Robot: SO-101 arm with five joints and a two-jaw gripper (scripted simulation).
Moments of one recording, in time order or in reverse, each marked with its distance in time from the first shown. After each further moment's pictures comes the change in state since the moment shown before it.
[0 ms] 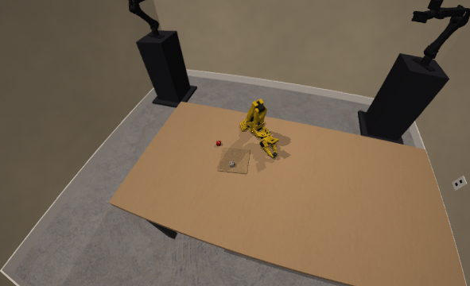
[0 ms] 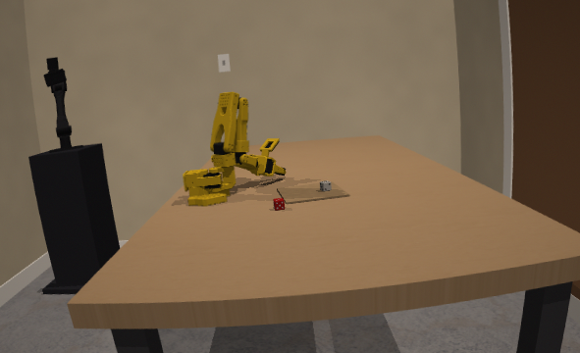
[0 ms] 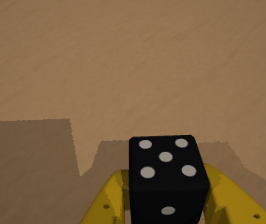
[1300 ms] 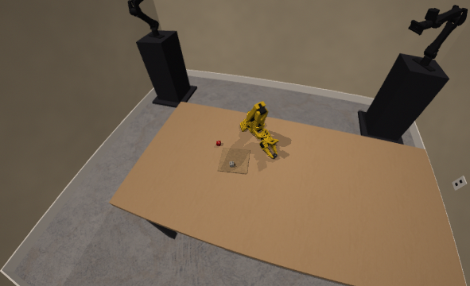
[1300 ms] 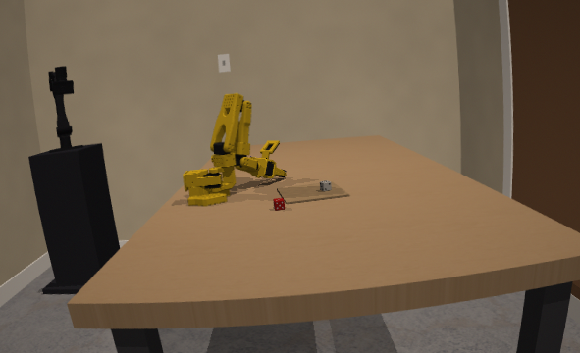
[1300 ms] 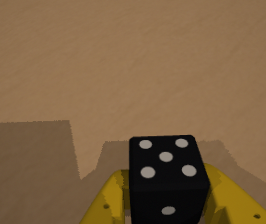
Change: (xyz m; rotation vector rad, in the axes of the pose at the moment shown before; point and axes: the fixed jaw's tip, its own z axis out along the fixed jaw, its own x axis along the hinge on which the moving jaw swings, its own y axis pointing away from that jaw) arm 0.005 0.000 0.003 0.000 -0.006 0.000
